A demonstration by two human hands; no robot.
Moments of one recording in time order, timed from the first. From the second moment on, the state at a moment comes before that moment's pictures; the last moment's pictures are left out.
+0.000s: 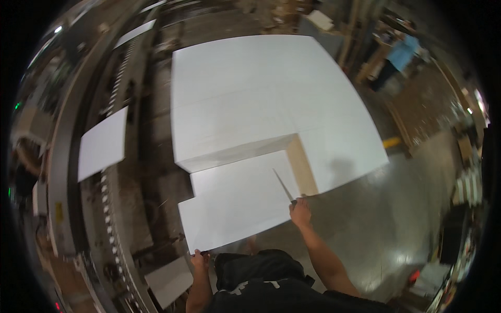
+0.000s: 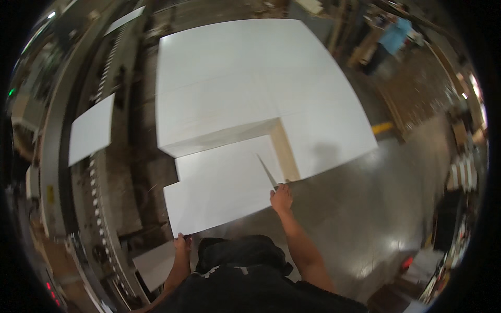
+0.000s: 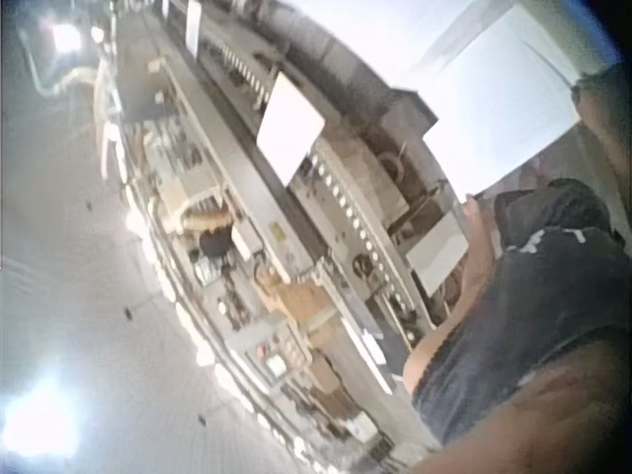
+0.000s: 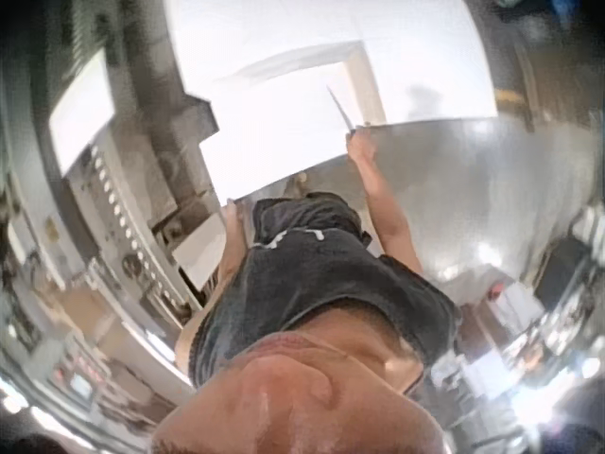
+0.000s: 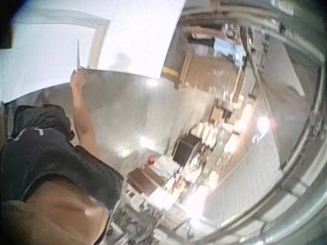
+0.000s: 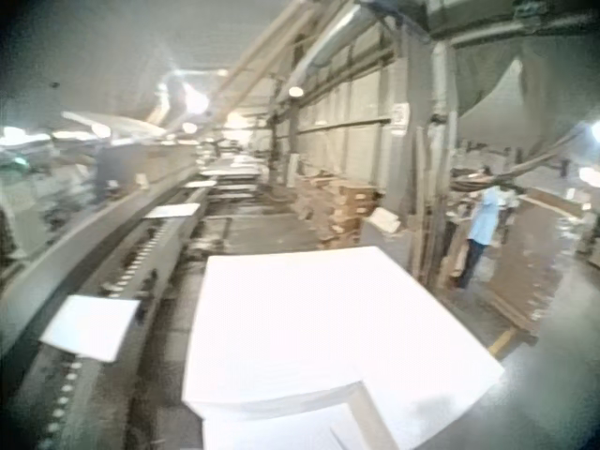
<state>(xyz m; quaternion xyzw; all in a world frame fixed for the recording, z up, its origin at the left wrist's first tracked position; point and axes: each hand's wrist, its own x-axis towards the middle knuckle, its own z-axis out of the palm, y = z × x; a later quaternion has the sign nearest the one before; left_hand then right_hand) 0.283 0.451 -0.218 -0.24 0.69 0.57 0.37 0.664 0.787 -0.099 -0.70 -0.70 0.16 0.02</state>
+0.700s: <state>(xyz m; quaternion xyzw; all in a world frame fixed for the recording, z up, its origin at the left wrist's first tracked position) 0.188 0.145 0.044 -0.19 0.72 0.67 0.02 0.485 0.531 -0.105 -0.57 -0.65 0.46 0.20</state>
